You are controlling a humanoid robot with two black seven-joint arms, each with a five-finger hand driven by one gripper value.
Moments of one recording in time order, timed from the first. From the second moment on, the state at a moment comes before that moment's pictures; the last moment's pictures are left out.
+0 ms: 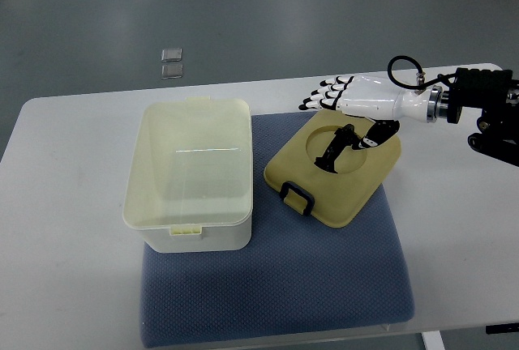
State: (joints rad) left arm 0.06 0.00 -0.08 -0.14 0.02 -0.12 0.15; right arm 1.19 -0.57 -0.15 0.96 -1.54 -0.28 0.61
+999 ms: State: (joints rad) left arm 0.06 0.00 -0.08 -0.13 0.02 -0.12 0.15; right arm 1.05 -0.54 0.11 0.88 0.20 0.39 0.22
